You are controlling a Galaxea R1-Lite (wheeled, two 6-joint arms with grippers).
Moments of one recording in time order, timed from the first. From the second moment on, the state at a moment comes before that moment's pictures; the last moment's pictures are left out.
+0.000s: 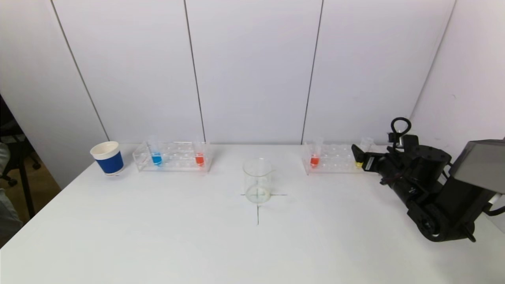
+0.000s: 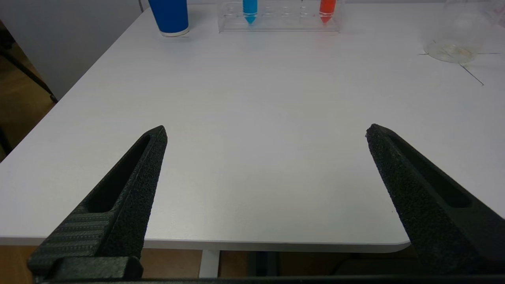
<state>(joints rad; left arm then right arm) 0.00 0.00 -0.05 0.12 0.01 -0.01 0.06 2.26 -0.69 -1.52 -0.13 0.08</state>
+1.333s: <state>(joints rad) 0.00 0.00 -0.05 0.12 0.01 -0.01 0.04 2.35 -0.81 -1.52 -0.13 0.08</state>
